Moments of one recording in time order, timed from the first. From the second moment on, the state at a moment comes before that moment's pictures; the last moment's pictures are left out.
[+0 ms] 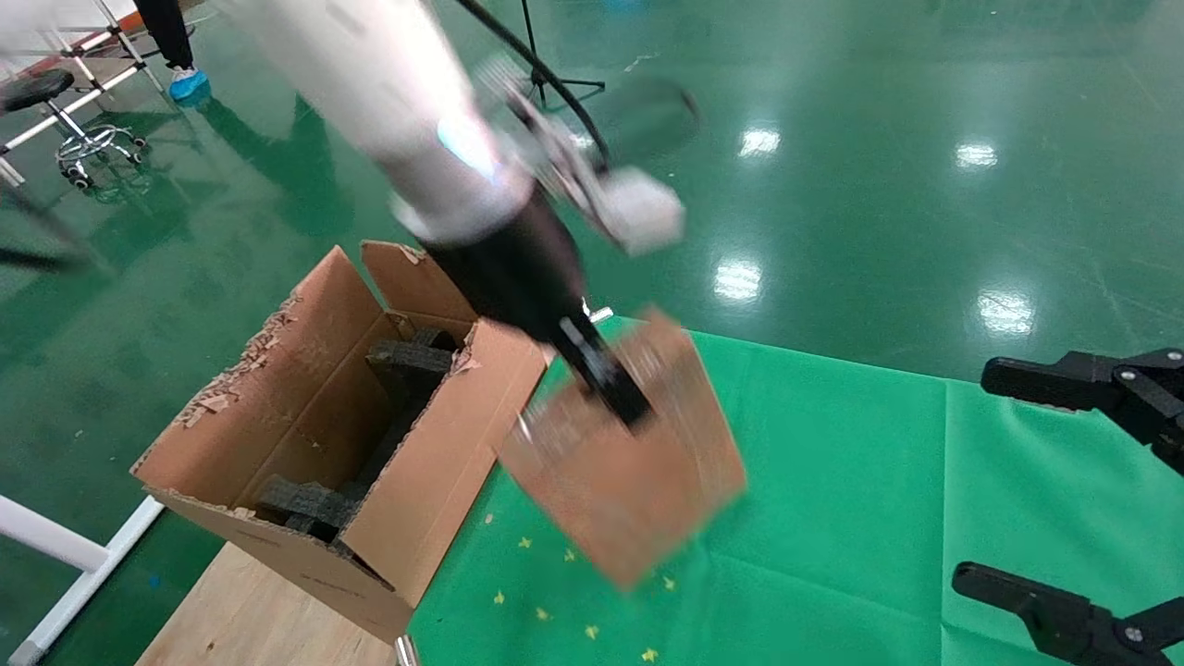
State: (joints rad) left arm -2.32 1.13 1.60 -0.90 1.34 1.54 -1.37; right arm 1.09 -0.59 -0.34 1.25 -0.68 -1.46 0.15
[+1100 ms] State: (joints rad) left arm -2.25 0.97 1.69 -0.16 1.60 1.35 -0.73; right arm 1.09 -0.59 -0.34 1.25 -0.68 -1.46 0.15
